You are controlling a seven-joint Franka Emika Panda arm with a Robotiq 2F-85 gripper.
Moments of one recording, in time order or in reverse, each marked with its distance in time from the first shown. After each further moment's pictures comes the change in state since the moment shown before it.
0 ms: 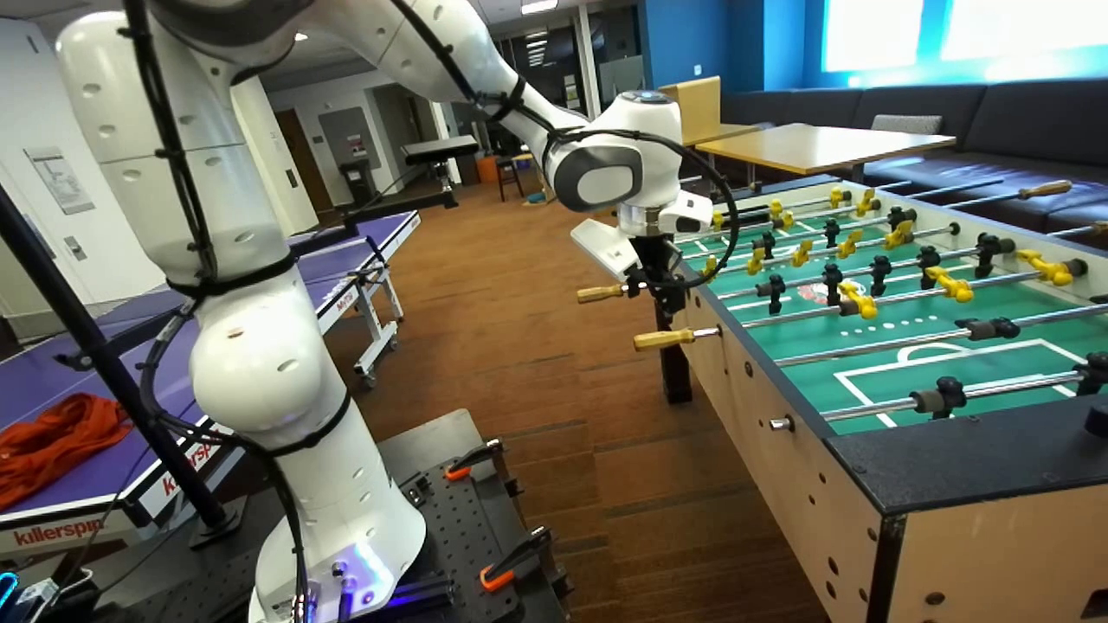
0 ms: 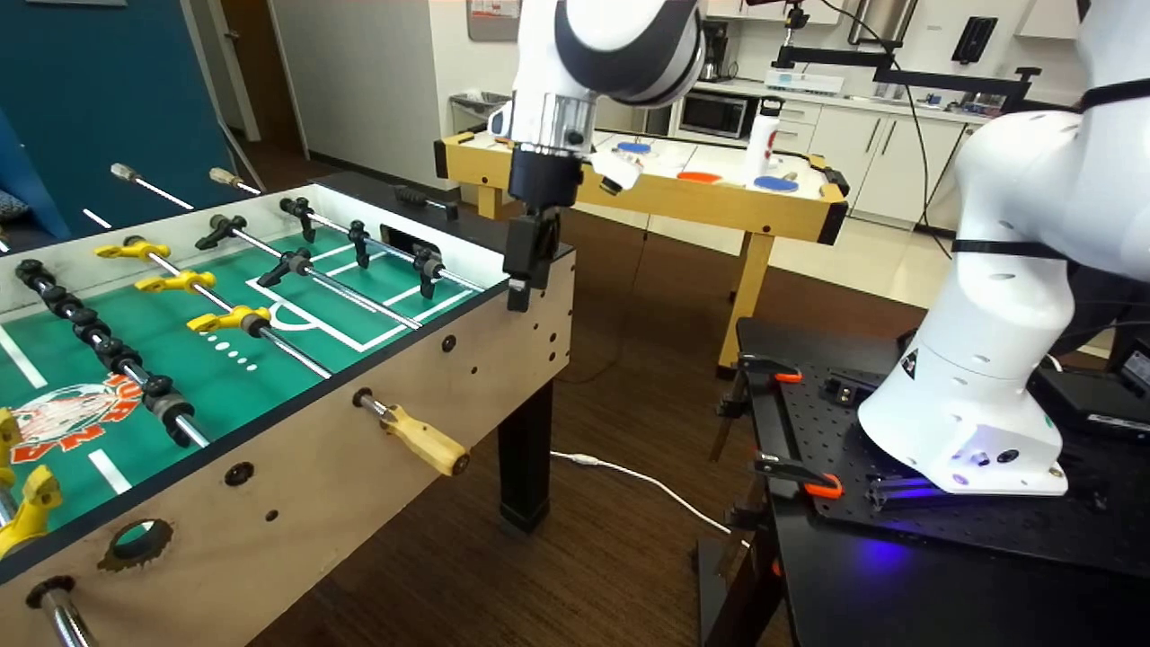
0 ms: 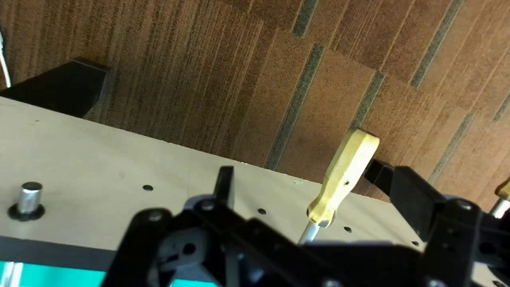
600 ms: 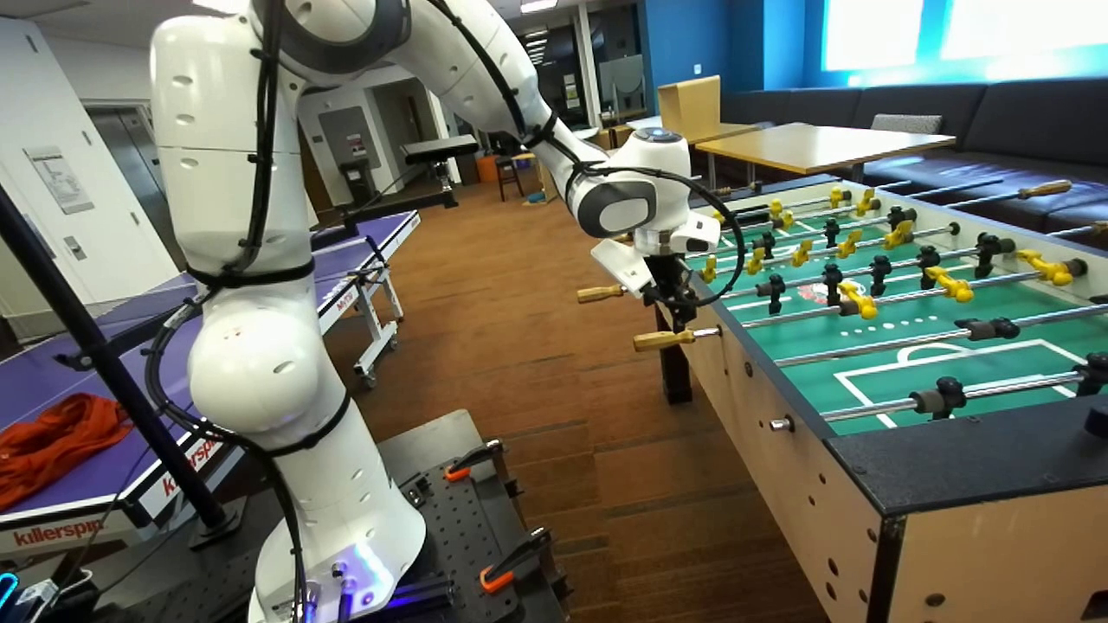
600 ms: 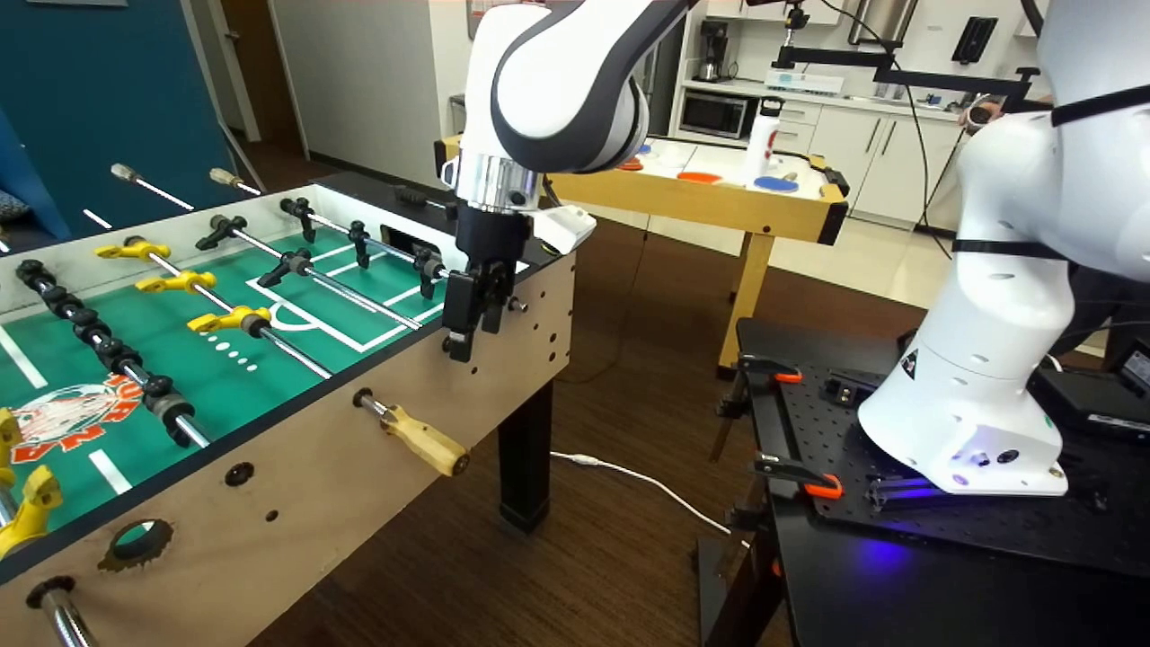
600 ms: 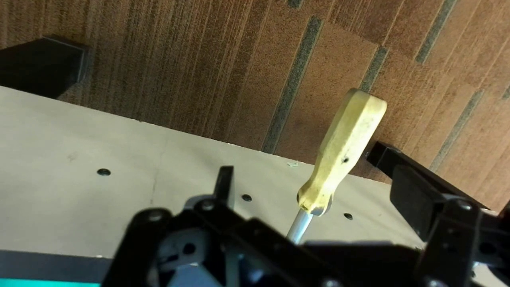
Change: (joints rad) arm -0.026 0.205 0.098 0.124 0.039 0.140 0.040
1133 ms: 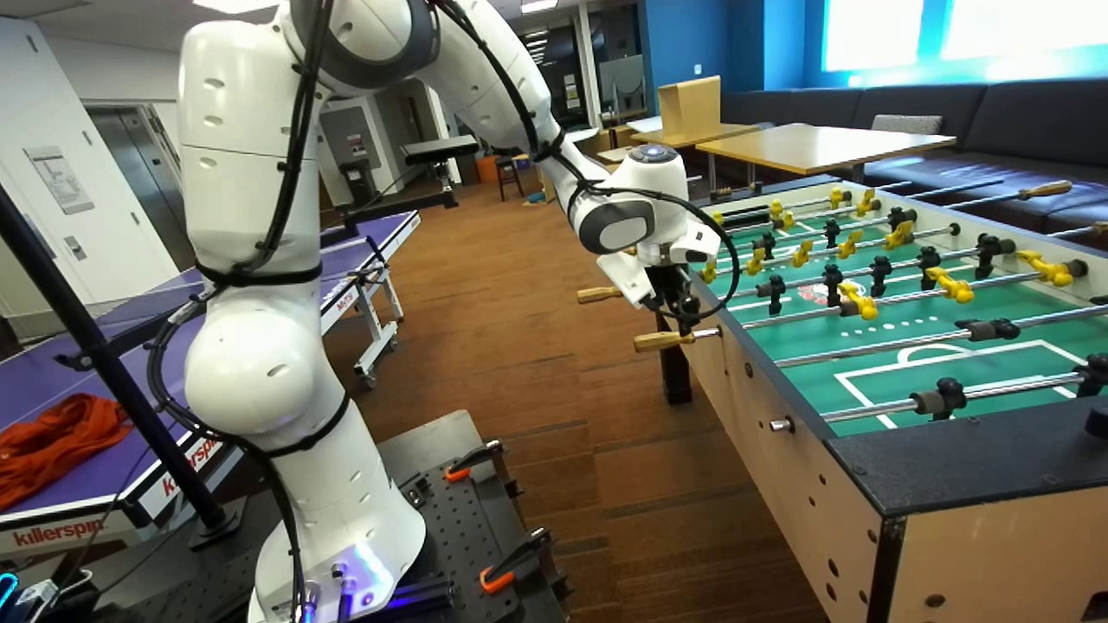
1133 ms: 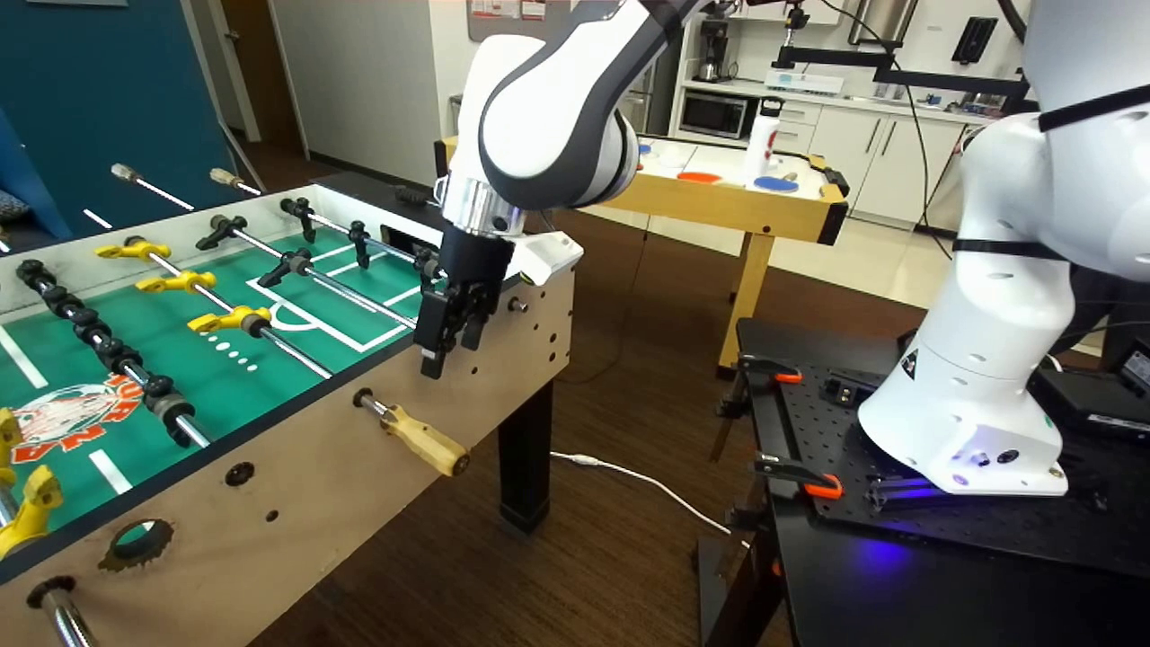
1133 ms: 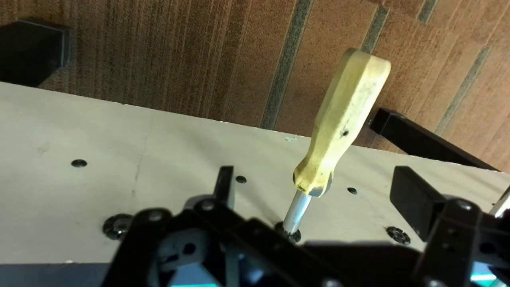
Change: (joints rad) arm -0.039 0.084 0.078 0.025 0.039 0.156 0.052
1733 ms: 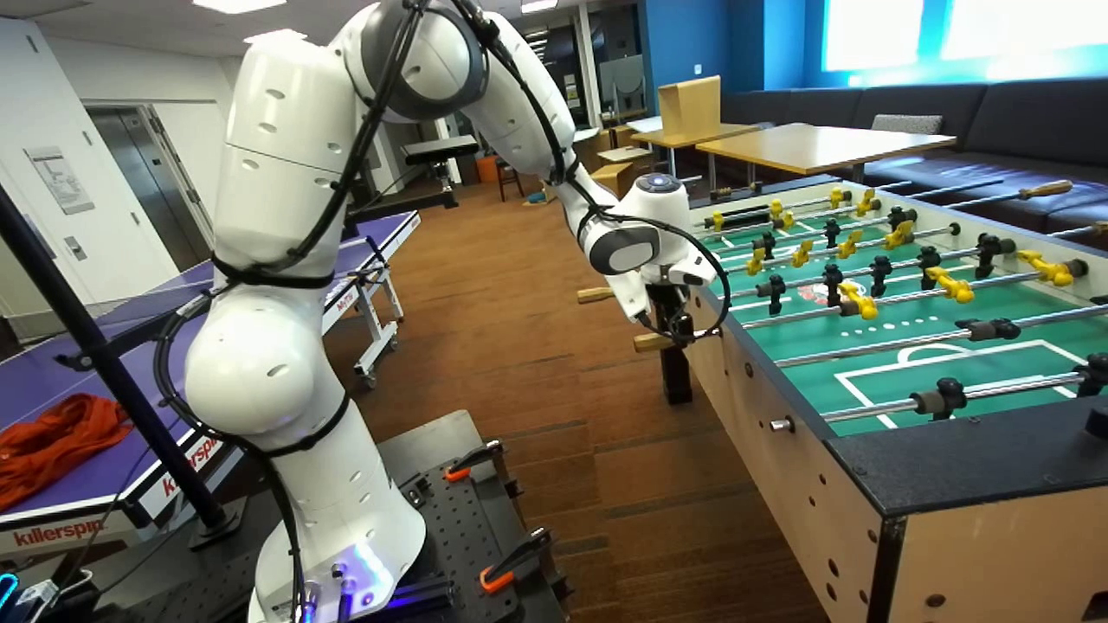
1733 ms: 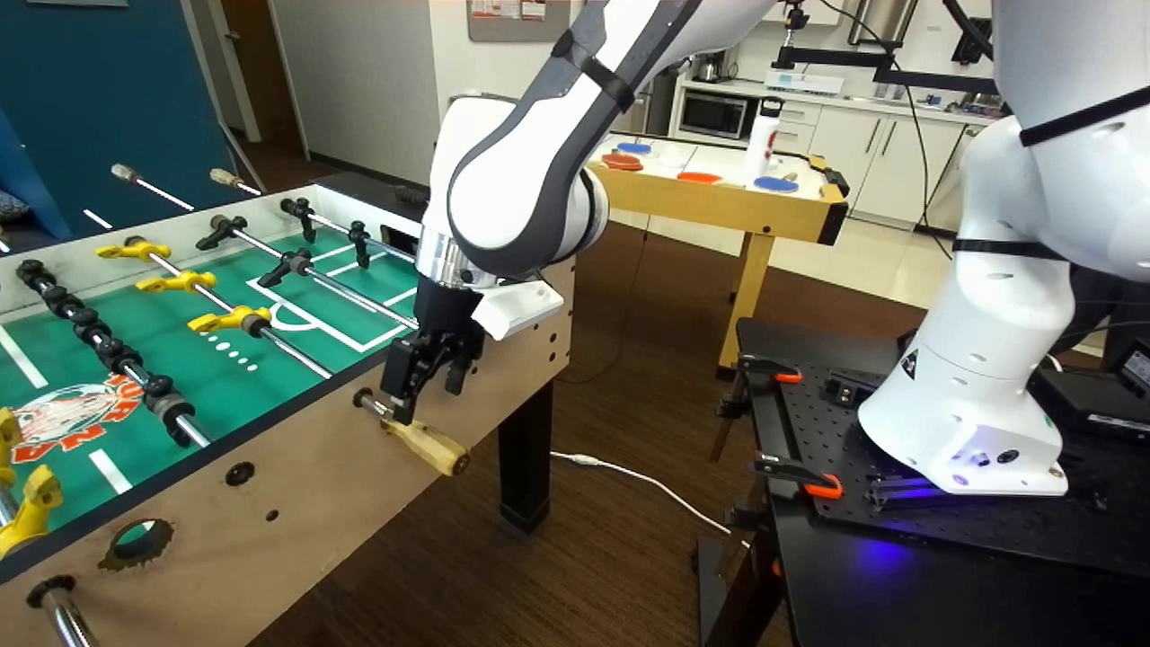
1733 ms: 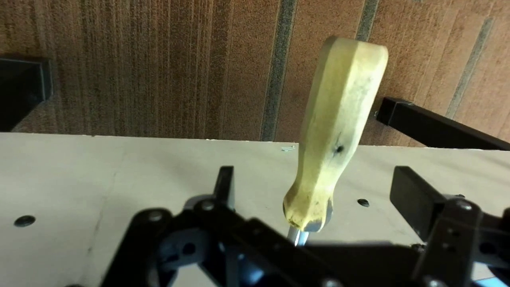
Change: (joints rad) arm 0.001 0.161 0.045 0.105 -0.007 0.053 0.148
